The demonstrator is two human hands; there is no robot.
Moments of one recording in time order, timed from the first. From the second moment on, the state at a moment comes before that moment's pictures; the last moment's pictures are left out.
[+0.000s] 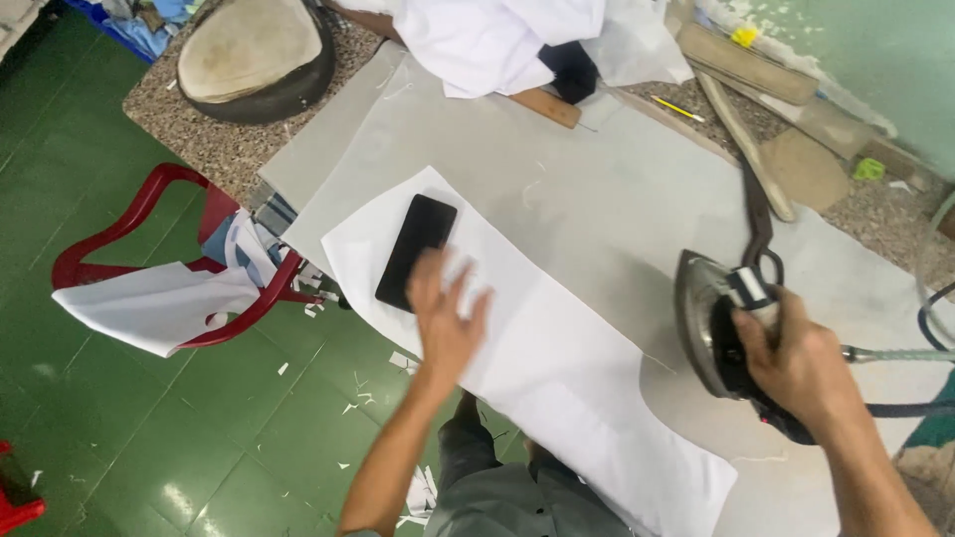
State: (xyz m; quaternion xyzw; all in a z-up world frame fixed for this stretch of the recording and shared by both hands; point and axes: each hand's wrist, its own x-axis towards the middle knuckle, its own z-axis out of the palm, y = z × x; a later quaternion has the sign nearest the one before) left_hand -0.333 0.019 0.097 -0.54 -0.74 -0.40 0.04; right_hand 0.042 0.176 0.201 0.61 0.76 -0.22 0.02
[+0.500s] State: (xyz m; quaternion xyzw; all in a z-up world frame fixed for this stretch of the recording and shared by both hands) left_hand -0.361 -0.016 0.169 -0.43 -0.48 -0.76 -0.11; right_hand -0.227 0.169 0.166 0.39 0.87 -0.27 0.13
